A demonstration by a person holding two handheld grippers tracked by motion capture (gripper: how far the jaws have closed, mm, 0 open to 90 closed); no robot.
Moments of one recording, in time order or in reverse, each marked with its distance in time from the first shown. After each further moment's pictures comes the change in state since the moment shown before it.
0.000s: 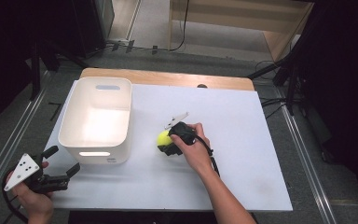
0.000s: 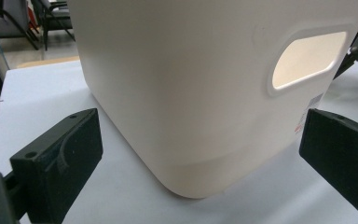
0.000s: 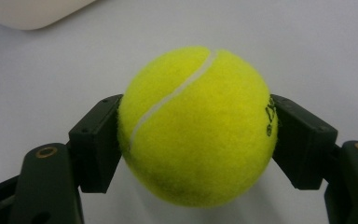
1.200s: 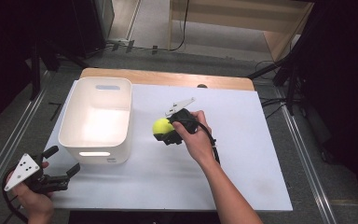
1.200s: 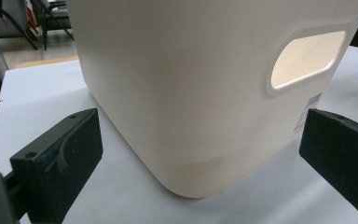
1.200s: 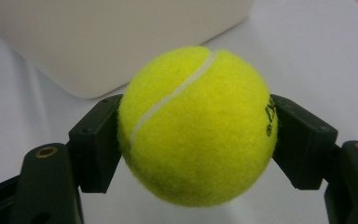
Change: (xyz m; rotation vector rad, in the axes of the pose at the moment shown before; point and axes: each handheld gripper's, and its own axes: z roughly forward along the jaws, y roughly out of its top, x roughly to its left) left arm 0.000 0.000 0.000 0.001 -0.002 0.000; right arm 0.000 0.037 -0.045 -0.123 0.060 -0.028
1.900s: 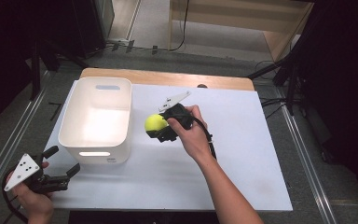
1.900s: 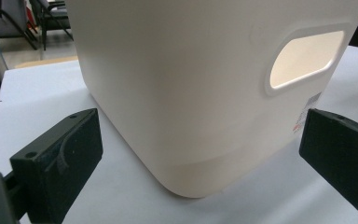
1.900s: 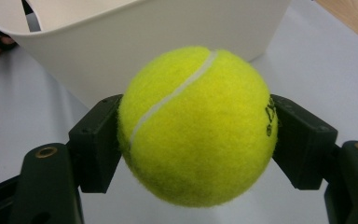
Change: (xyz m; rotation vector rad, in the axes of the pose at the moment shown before) left arm 0.000 0.000 0.000 0.004 -0.002 0.000; right arm 0.012 0.026 -0.009 -0.039 0.045 -0.052
